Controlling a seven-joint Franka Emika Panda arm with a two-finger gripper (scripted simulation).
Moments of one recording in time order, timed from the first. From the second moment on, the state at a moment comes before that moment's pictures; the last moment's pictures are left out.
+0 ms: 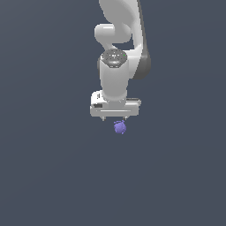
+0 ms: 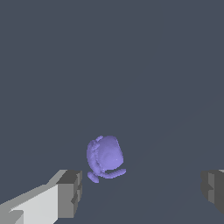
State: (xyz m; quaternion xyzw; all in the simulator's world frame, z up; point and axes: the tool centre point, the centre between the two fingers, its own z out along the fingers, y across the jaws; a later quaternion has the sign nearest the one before) arm -0.007 0.007 0.176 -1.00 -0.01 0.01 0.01
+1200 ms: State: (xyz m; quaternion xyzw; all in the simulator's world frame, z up) arm -0.026 0.009 0.143 -1.00 -0.05 0.03 0.00
